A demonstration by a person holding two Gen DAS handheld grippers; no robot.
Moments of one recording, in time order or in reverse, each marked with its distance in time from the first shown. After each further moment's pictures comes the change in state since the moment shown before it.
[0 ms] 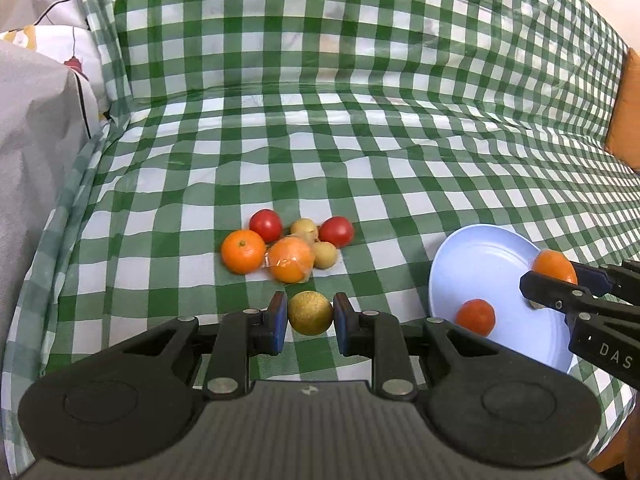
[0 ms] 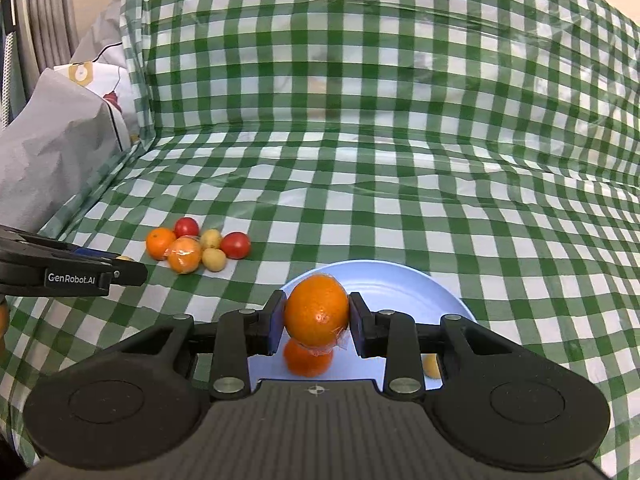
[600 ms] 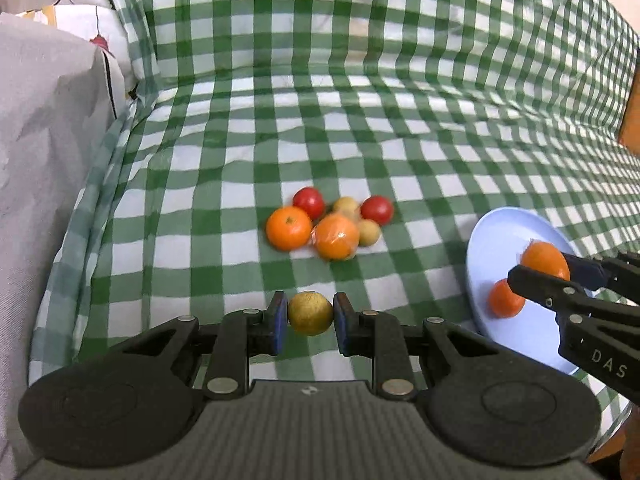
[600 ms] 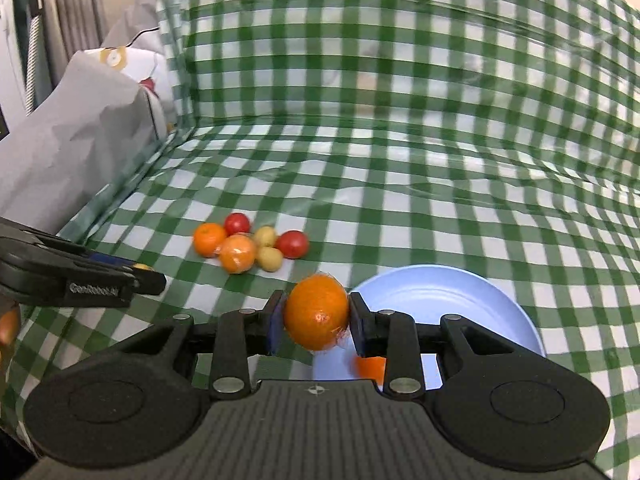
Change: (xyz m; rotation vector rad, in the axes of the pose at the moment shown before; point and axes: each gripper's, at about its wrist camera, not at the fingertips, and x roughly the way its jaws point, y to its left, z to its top) left arm -0.006 0.031 -0.006 -0.013 0.051 0.034; right arm 0.004 0.045 0.008 -0.035 0.020 0.058
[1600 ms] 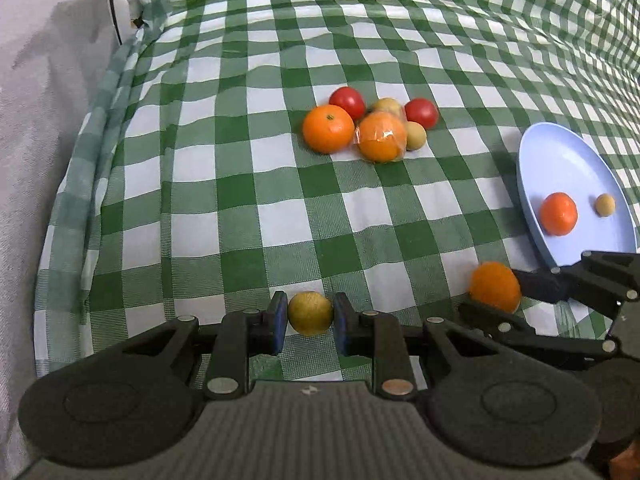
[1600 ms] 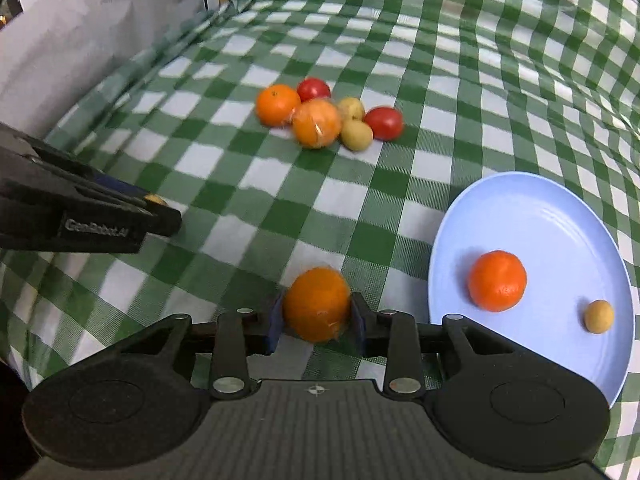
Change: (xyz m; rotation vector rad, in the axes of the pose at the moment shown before) left arm 0.026 0.025 -0.028 0.047 0.220 0.048; right arm 0.058 0.059 -0.036 -0.129 0.306 0.074
